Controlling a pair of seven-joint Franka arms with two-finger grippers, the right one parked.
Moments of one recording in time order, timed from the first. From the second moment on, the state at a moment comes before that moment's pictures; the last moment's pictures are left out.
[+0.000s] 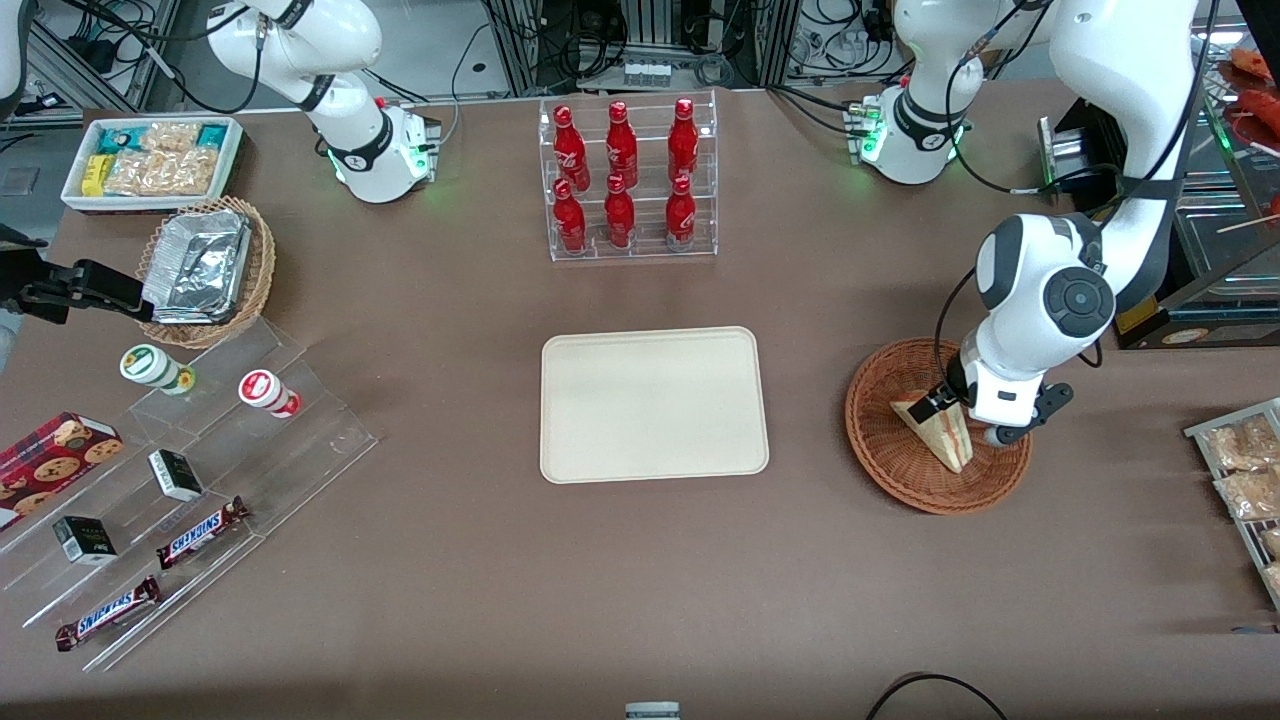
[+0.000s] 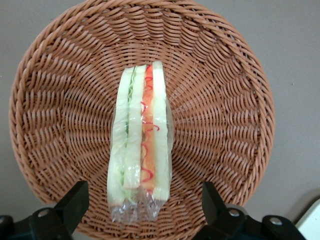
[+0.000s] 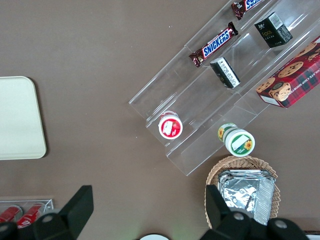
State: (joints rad) arm -0.03 0.24 -0.12 -2.15 0.02 2.36 -0.74
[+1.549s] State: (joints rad) arm -0.03 0.30 -0.12 -1.90 0.02 2.06 -0.71
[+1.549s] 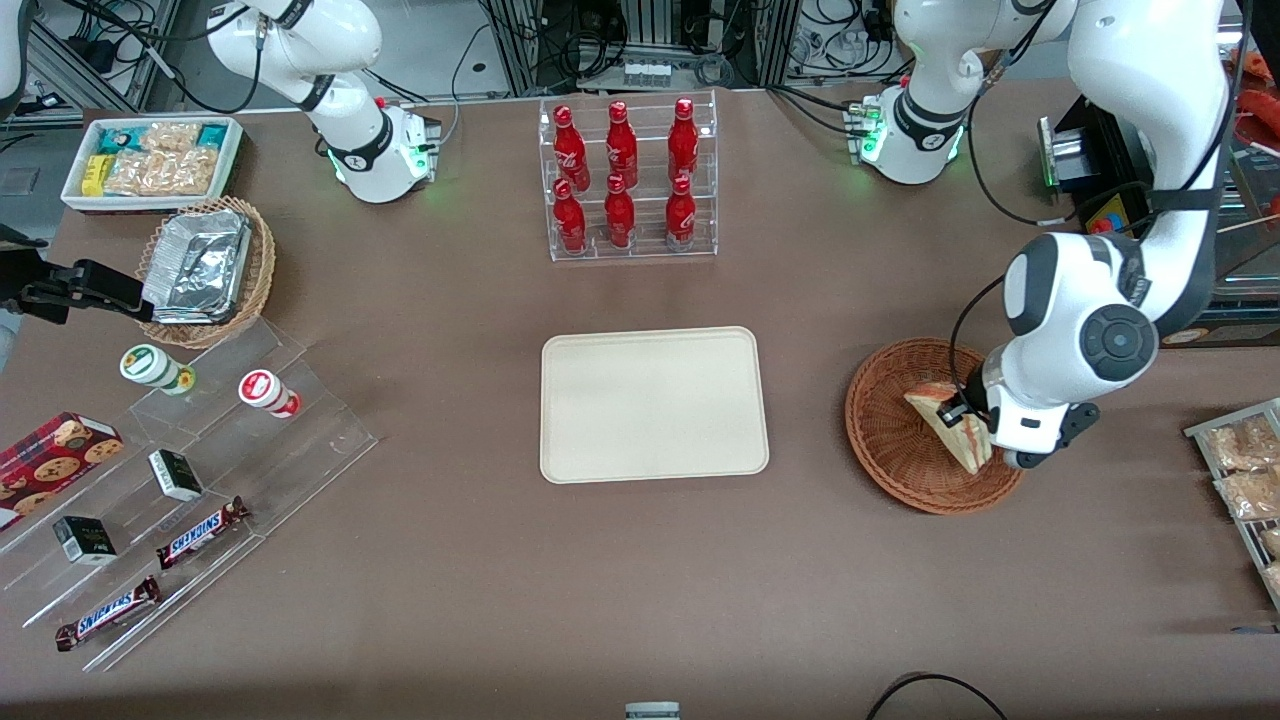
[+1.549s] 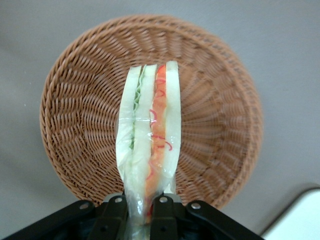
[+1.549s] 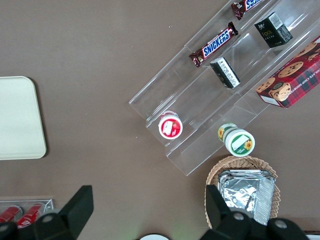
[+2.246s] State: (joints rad) arm -0.27 0.42 -0.16 -1.69 -0.02 1.98 -0.62
